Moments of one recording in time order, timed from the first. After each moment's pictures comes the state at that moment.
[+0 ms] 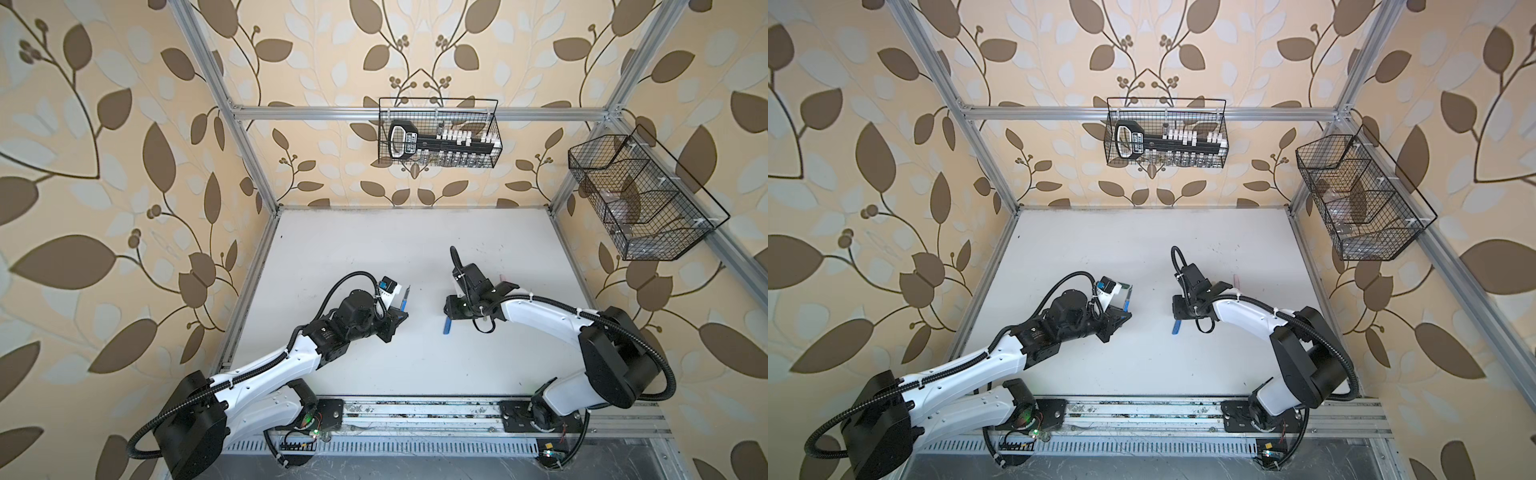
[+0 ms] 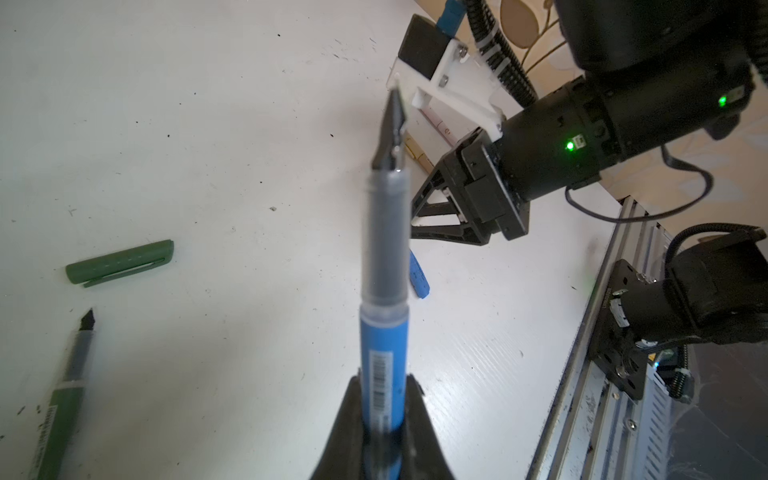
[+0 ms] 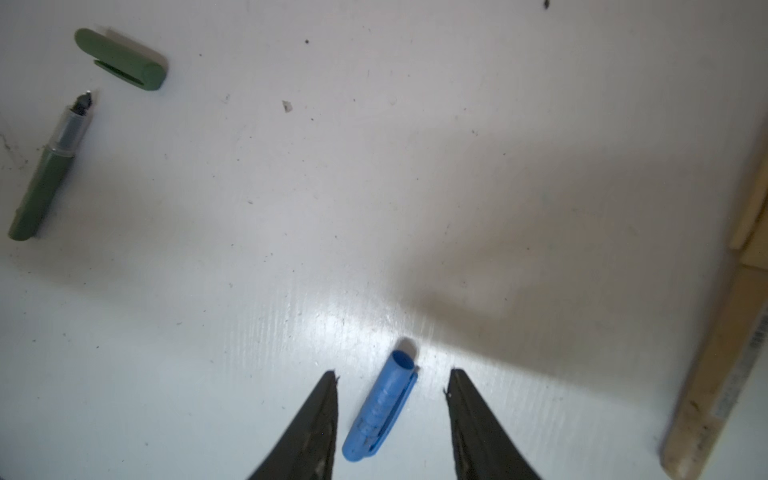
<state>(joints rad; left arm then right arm) -0.73 1.02 0.51 -0.01 0.23 -0.29 0.58 1.52 0.87 -0.47 -0.02 0.48</state>
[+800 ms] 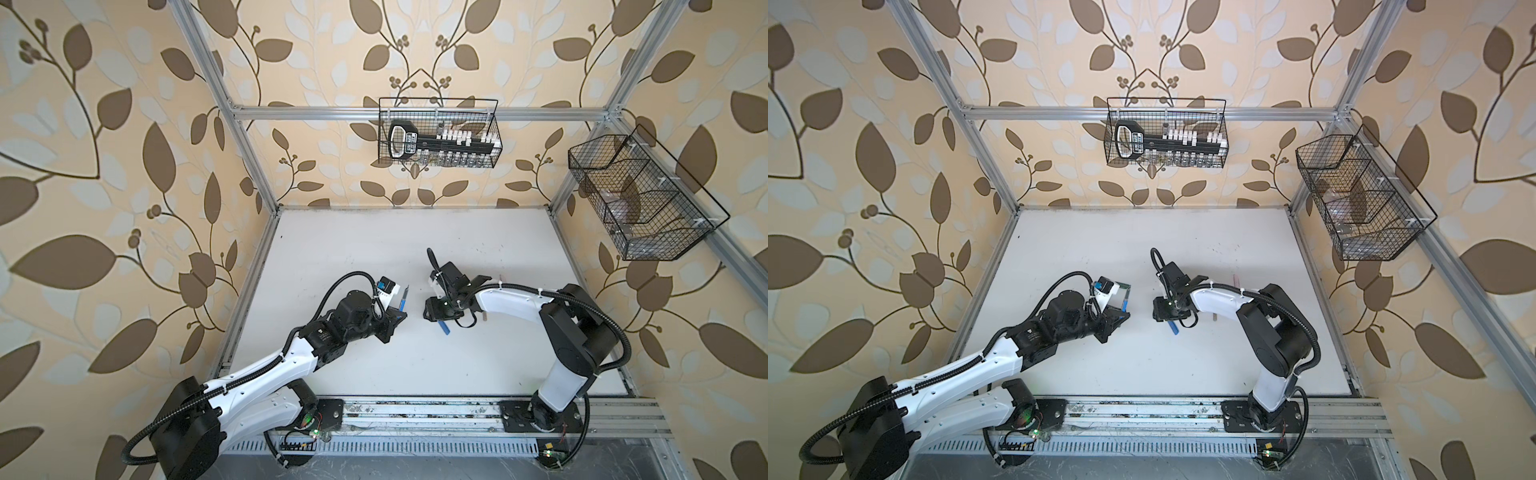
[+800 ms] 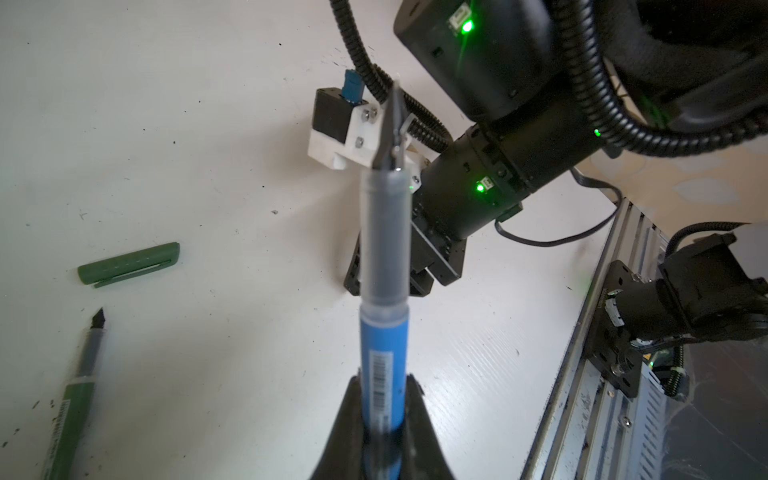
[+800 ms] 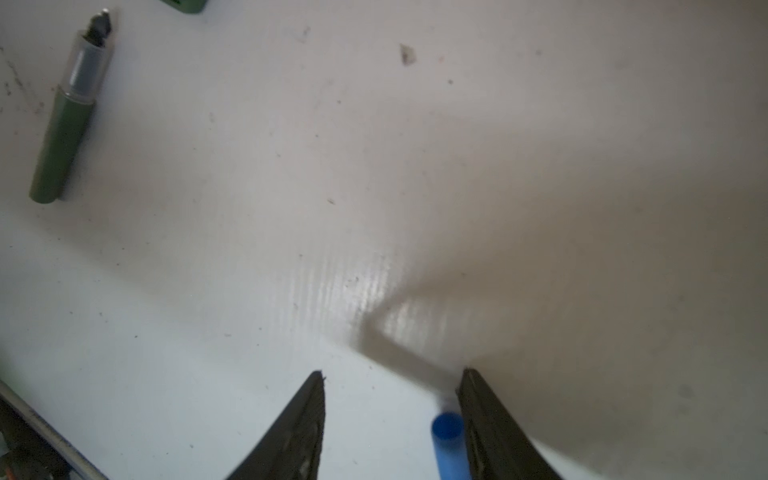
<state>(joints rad) -0.73 0.97 0.51 -0.05 0.22 -0.29 0.65 1.77 1.02 -0.41 -0.19 0.47</state>
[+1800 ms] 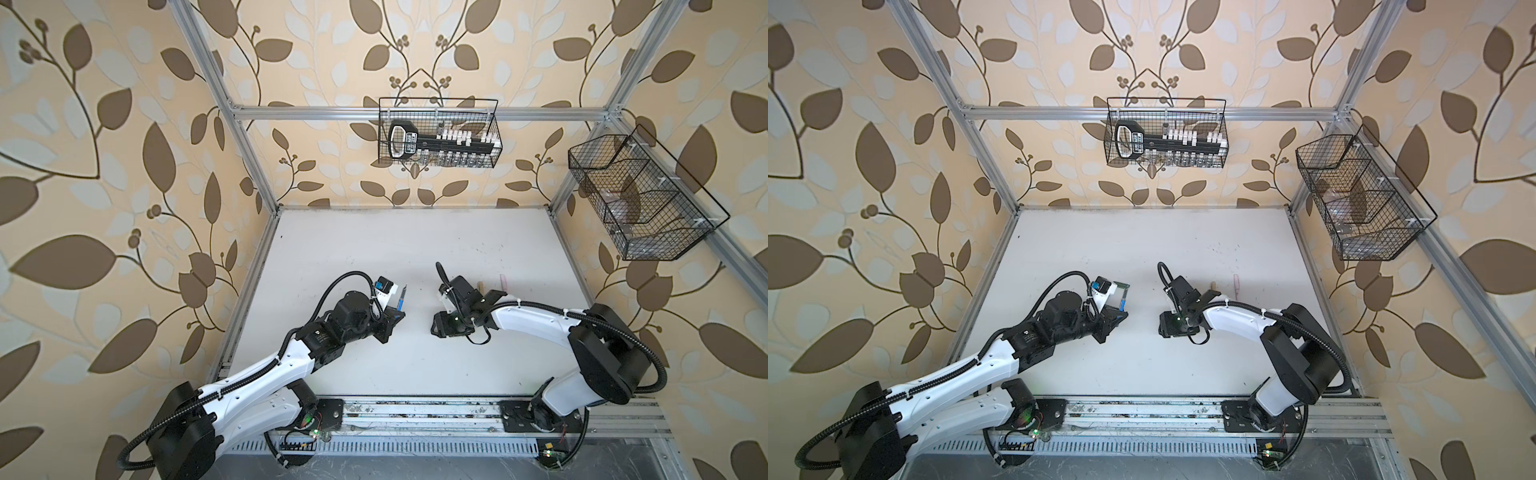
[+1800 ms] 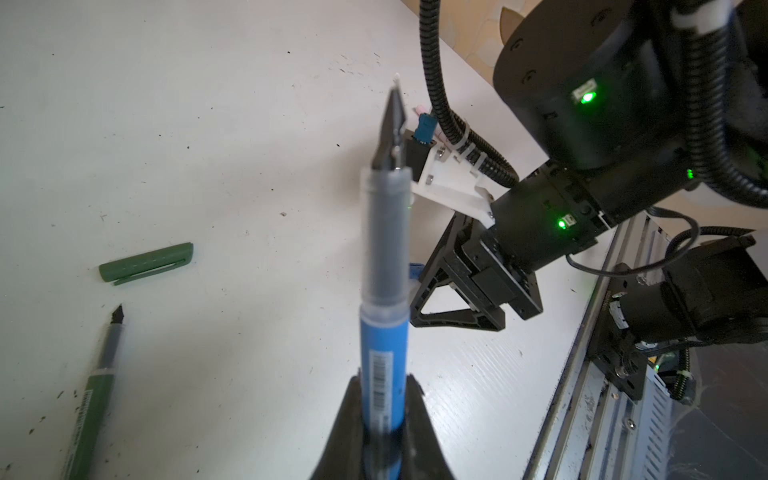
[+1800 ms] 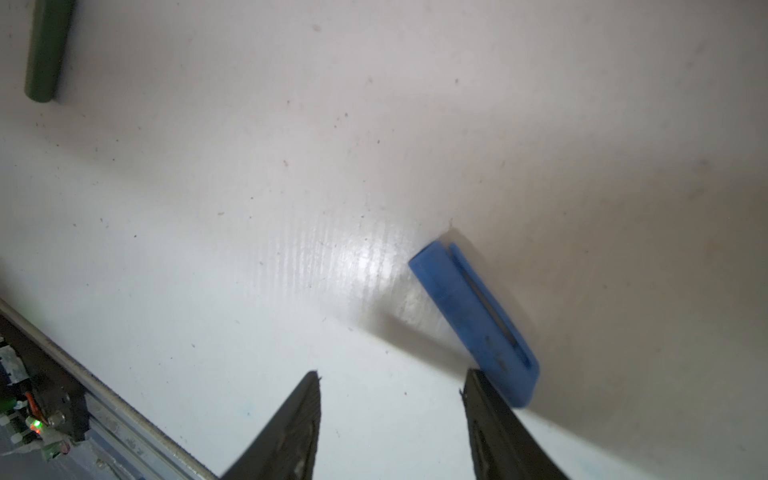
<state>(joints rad) -0.73 0.95 0.51 -0.07 0.20 -0.28 0.66 1.56 0.82 -0.45 -0.18 0.53</state>
